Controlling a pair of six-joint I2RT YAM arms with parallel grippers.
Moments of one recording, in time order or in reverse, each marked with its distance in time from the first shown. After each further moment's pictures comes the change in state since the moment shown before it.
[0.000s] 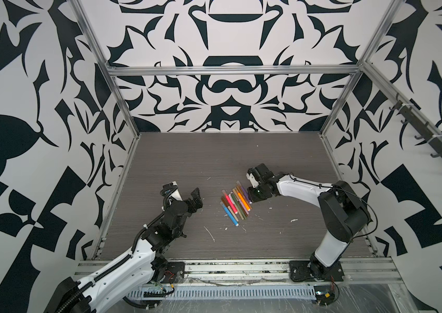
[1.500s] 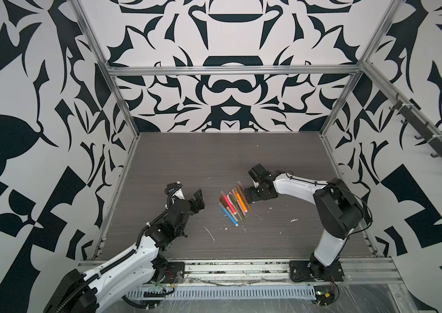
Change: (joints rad) left arm 0.005 0.075 0.004 0.014 0.037 0.013; right arm 0.009 0.048 0.051 -0.107 0.211 0.071
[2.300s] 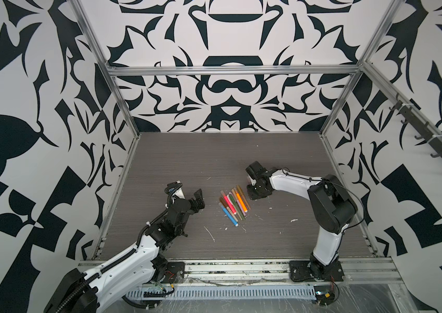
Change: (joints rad) left arm 0.006 0.009 0.008 0.003 0.015 0.002; right arm 0.001 0.071 0.081 -0.027 -0.043 -0.021
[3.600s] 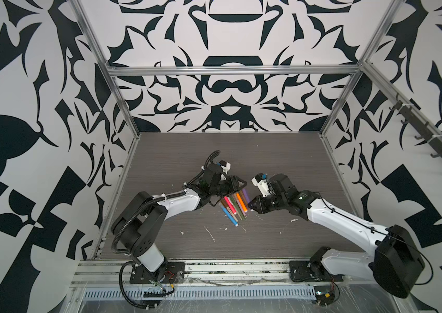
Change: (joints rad) left arm -0.001 0.819 0.574 0.209 0.927 -0.337; right arm 0.039 -0.633 -0.425 0.242 -0.450 0.085
